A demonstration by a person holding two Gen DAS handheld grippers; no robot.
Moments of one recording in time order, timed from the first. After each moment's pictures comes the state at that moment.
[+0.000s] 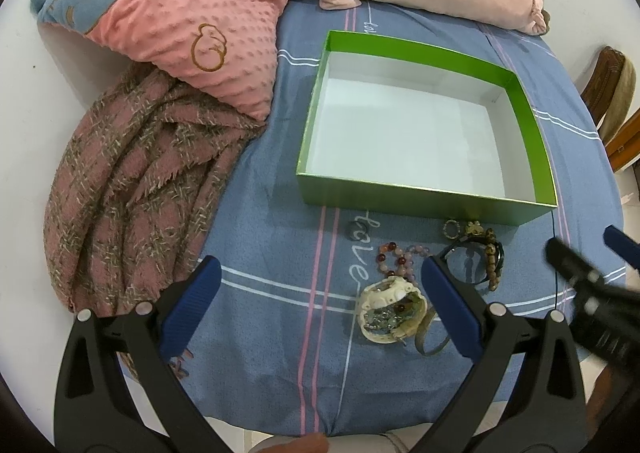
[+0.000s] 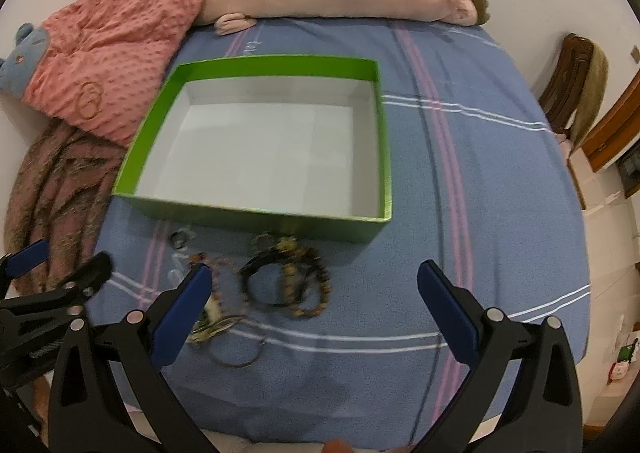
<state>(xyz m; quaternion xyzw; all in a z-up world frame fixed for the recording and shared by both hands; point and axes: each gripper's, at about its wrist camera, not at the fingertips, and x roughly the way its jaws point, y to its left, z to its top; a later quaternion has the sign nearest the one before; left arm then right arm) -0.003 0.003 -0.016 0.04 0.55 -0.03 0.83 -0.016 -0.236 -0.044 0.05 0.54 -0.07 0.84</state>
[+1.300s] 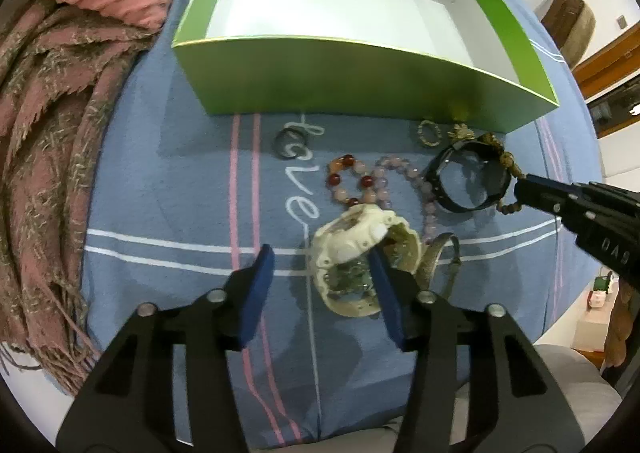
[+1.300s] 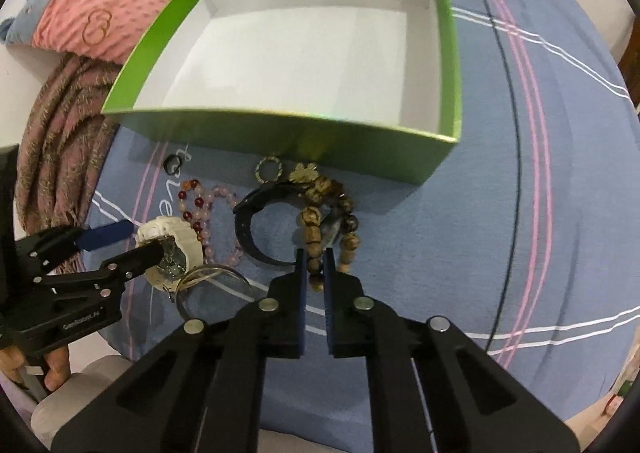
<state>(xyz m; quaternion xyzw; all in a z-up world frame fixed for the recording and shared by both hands) 0.003 -0.023 -0.111 0.04 0.64 -0.16 0.75 -0.014 -0.250 -0.117 0.08 0.63 0.06 0.77</state>
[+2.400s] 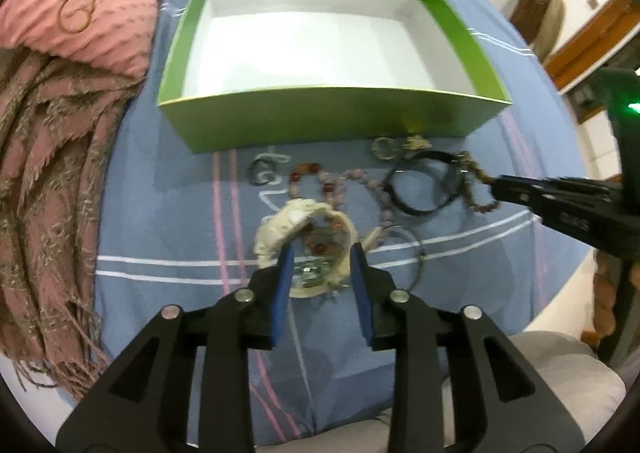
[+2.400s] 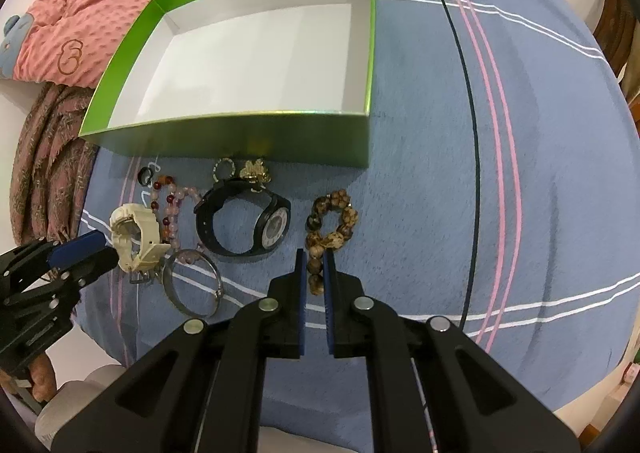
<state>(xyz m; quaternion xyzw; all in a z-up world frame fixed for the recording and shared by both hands) -0.005 -0.048 -0.084 0.05 0.60 -0.20 0.77 -0.025 -0.277 -0.120 0.11 0.63 0.02 0.77</state>
